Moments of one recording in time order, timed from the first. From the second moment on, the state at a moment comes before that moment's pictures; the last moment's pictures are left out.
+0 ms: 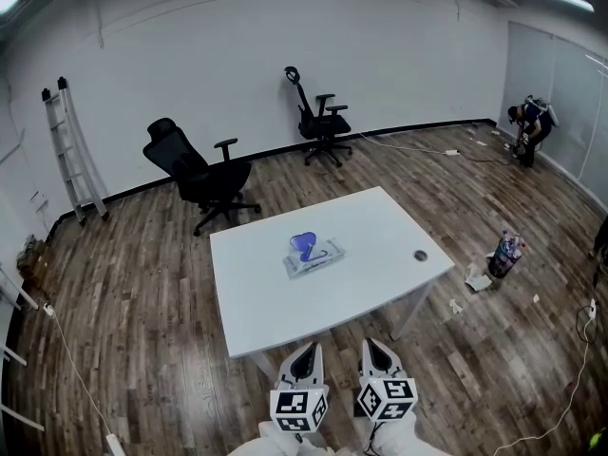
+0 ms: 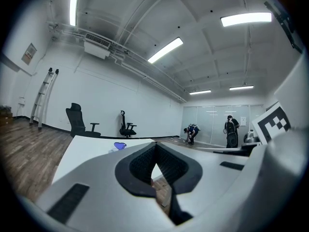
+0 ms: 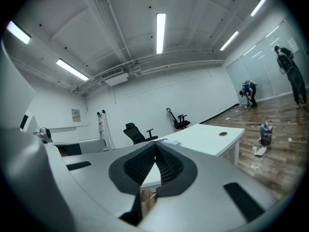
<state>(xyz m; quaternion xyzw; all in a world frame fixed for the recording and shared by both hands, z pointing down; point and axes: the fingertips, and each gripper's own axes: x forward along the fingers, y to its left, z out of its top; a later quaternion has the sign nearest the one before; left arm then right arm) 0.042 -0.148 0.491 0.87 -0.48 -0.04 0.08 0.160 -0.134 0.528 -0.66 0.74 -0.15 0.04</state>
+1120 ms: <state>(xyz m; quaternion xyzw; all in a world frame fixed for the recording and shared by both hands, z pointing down) 0.049 -0.220 0.493 0.87 -0.48 -0.05 0.07 0.168 -0.208 0.529 -0.66 0.74 -0.14 0.04</state>
